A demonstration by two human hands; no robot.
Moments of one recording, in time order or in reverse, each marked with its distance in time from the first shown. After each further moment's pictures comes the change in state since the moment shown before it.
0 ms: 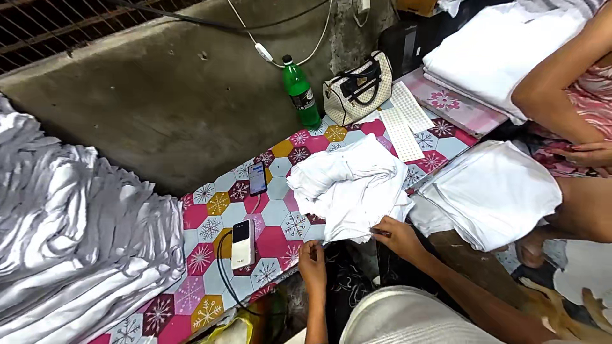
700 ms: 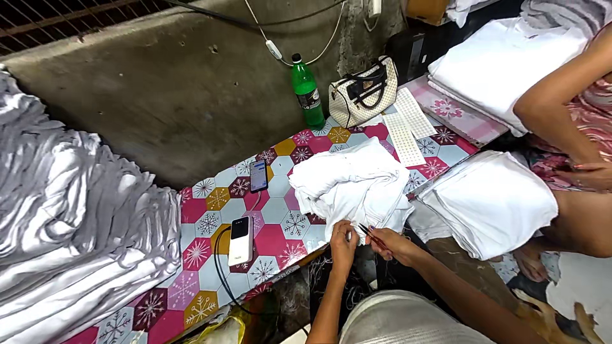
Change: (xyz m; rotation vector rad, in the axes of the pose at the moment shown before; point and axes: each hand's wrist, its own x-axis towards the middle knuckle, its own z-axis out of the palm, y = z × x) left_hand 0.021 -0.002 0.092 -0.093 -0.129 0.445; right_hand 0.017 -0.001 0.009 0.819 -0.452 0.524
